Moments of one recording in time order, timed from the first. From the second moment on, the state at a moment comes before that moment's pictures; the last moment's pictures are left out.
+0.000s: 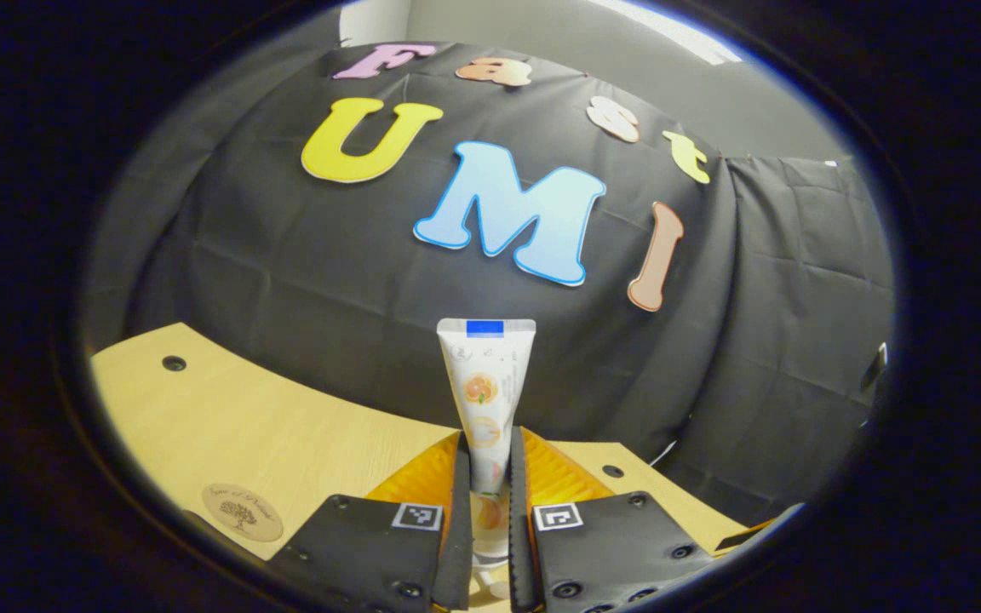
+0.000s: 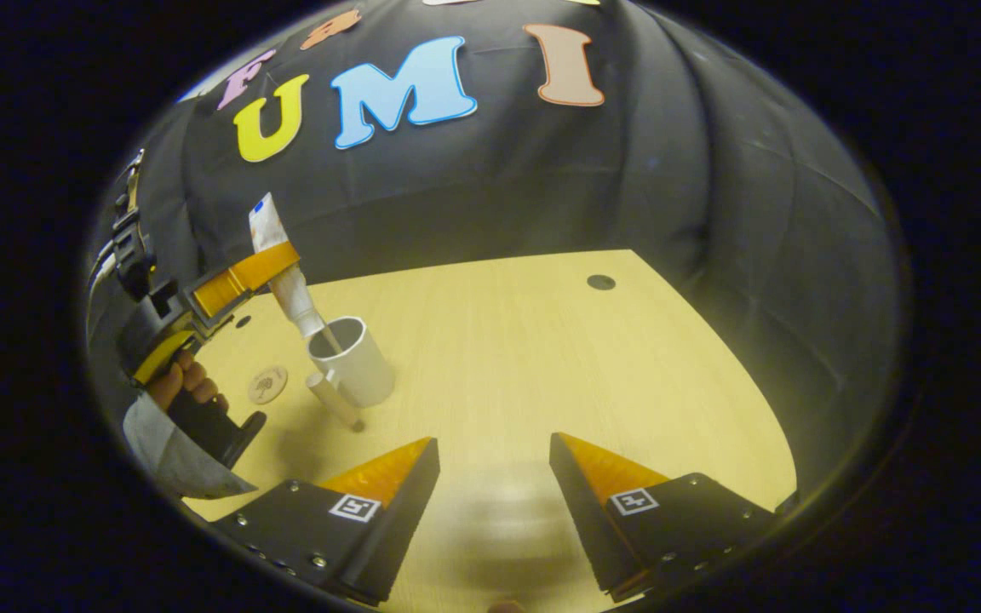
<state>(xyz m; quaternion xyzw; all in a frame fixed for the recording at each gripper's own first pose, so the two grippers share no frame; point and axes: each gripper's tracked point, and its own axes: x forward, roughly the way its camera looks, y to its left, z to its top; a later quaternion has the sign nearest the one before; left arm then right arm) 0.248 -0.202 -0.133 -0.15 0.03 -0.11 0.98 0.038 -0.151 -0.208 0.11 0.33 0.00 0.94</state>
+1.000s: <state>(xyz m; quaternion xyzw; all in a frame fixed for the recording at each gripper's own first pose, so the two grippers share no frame) 0.245 -0.236 -0.160 -0.06 0.05 -0.14 0.99 0.042 -0.146 -0.221 0.12 0.35 0.02 0.93</state>
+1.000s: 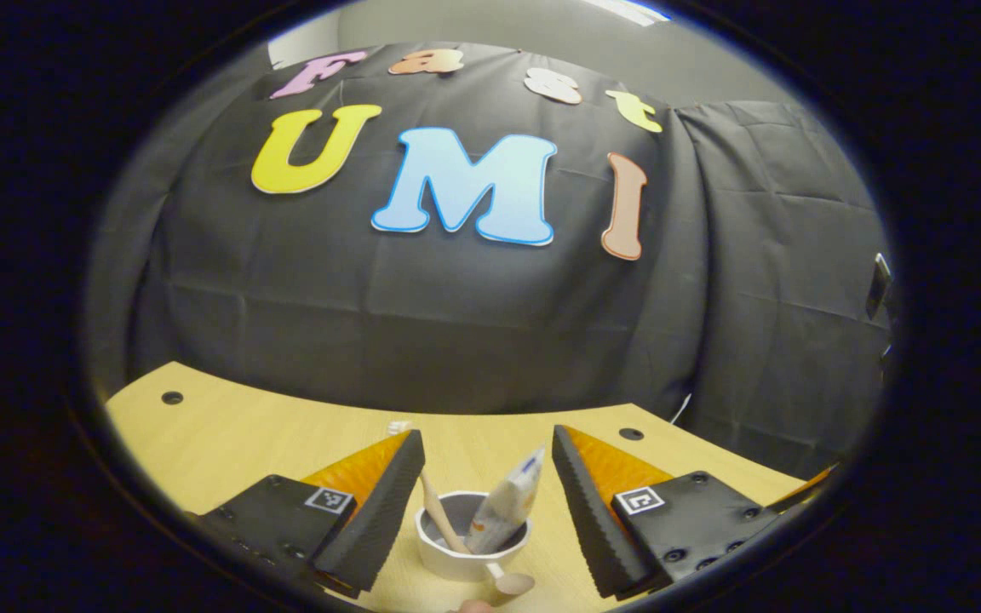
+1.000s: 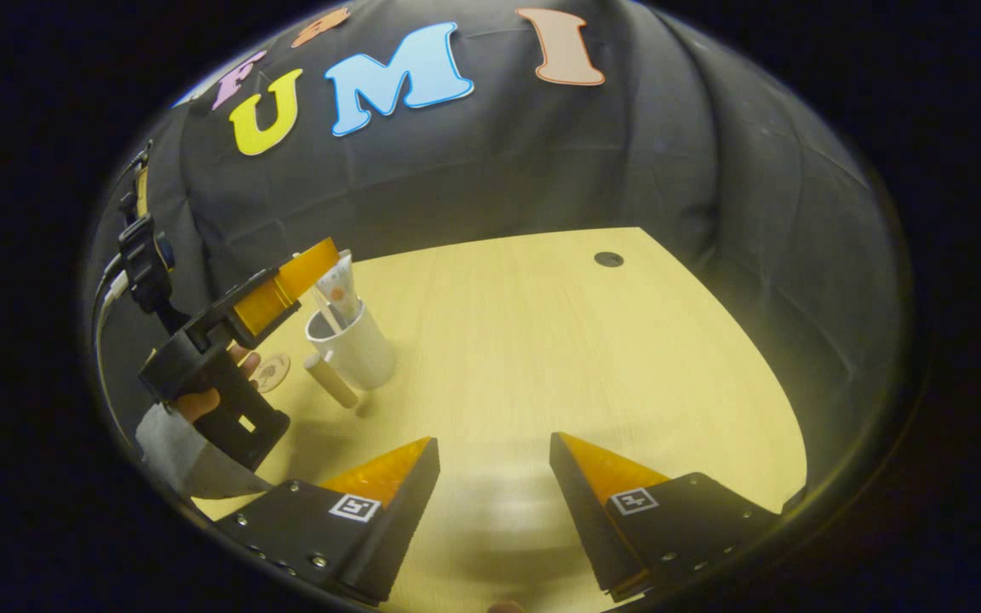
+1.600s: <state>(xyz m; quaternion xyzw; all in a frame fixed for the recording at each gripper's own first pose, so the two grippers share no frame) 0.203 -0.196 -0.141 -0.06 0.09 -0.14 0.98 0.070 -0.080 -0.206 0.10 0.35 0.08 0.93</state>
